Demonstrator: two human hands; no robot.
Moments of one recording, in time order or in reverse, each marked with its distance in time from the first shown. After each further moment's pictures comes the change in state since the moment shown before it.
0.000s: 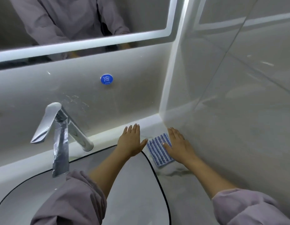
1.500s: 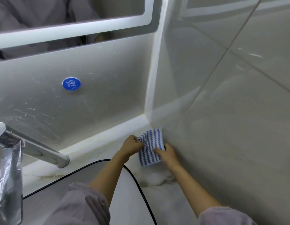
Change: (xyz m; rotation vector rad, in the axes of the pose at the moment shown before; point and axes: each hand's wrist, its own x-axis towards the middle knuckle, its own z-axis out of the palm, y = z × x) left_hand 0.075 0.041 0.026 -1.121 -0.224 -0.291; right_hand 0.028 0.016 0.032 1.021 0.057 0.520
